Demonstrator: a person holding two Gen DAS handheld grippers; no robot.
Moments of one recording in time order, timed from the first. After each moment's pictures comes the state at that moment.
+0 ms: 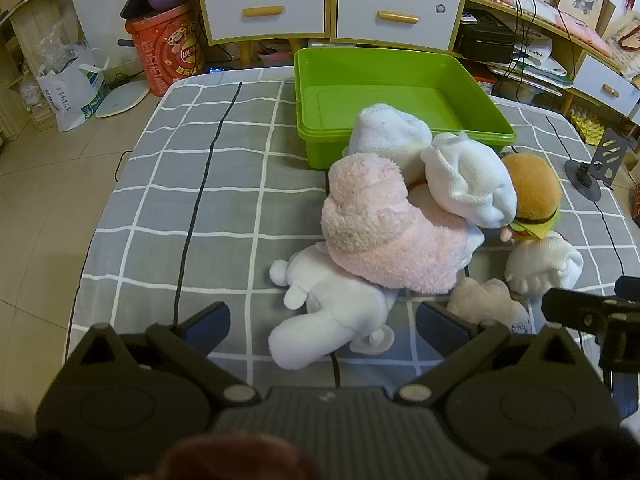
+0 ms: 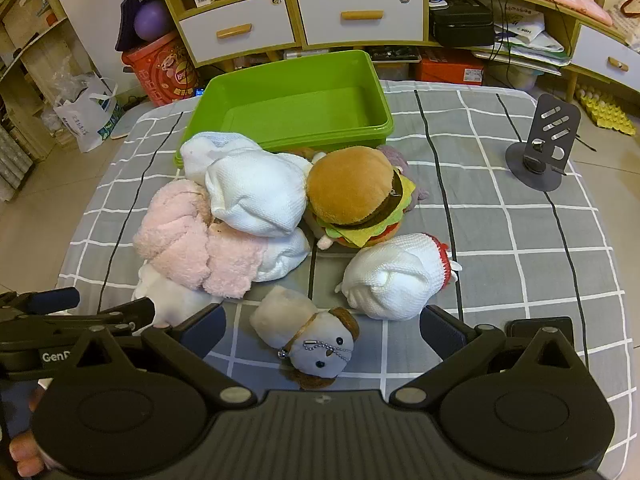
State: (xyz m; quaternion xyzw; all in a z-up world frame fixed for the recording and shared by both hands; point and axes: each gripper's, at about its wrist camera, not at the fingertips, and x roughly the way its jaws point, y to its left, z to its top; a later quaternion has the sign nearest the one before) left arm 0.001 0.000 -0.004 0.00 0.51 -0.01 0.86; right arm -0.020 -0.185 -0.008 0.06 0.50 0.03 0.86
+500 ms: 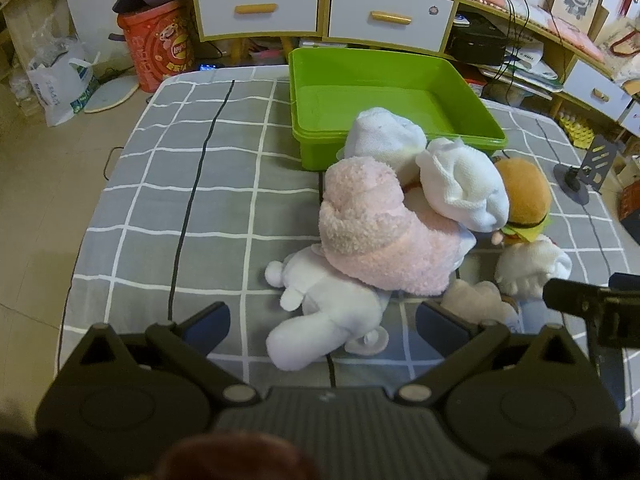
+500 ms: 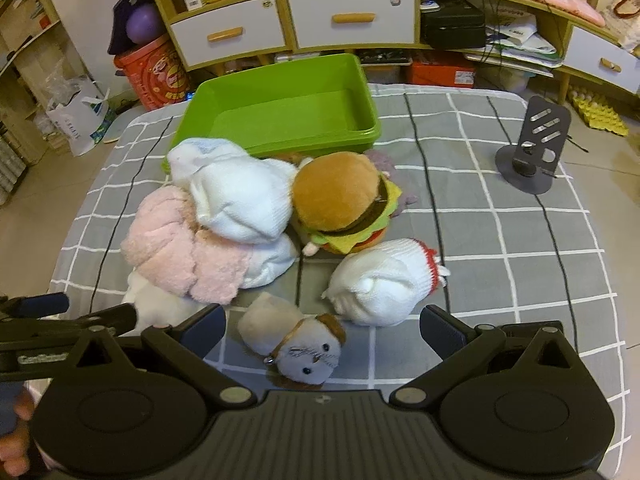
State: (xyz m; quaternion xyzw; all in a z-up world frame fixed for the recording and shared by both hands) left arm 0.004 0.011 0.000 -0.02 0.51 -0.03 0.86; right arm -0.016 -0.196 -0.008 0.06 0.50 0.01 0.87
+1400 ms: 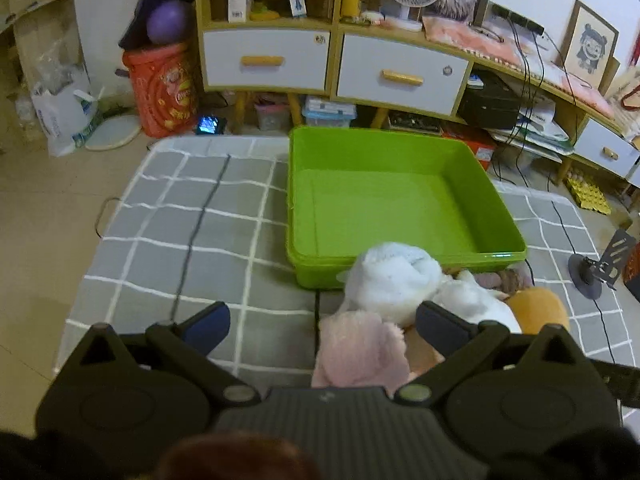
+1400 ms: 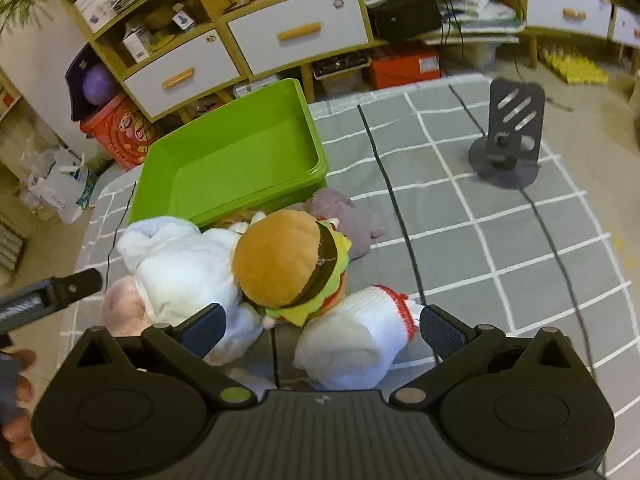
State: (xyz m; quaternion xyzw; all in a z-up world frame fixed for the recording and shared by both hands) left arm 0.089 0.003 0.007 -0.04 0.46 -0.02 0.89; right arm 0.030 -0.244 -0.019 0.17 0.48 -0.02 0.86
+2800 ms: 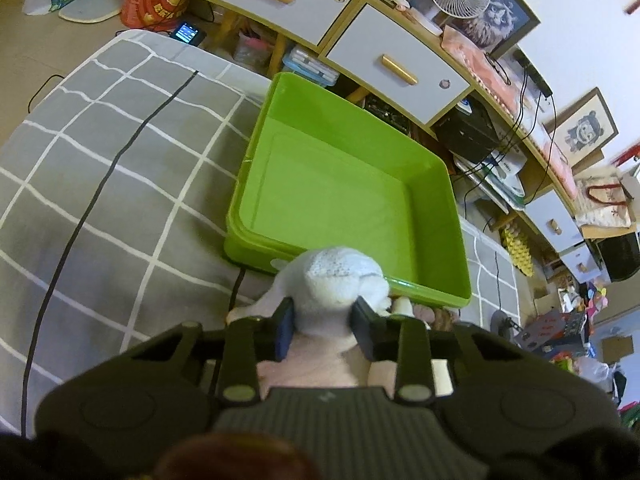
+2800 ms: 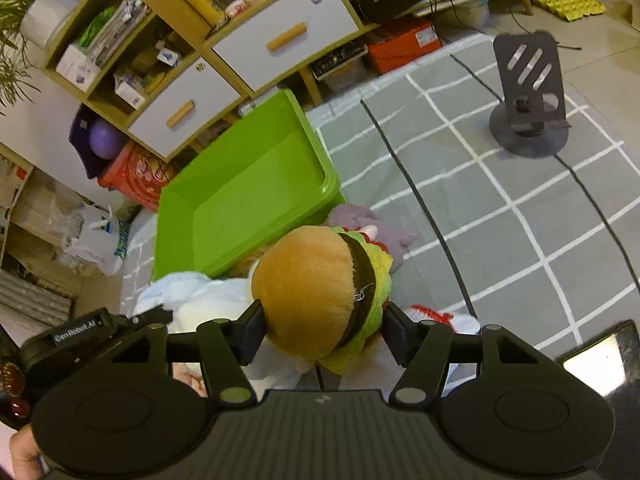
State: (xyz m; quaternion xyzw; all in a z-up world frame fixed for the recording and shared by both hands) left arm 0.123 0.040 -0.032 -0.27 0.49 -0.07 0.83; right arm 0.049 -0.269 -0.026 0.29 0.45 -0.01 0.84
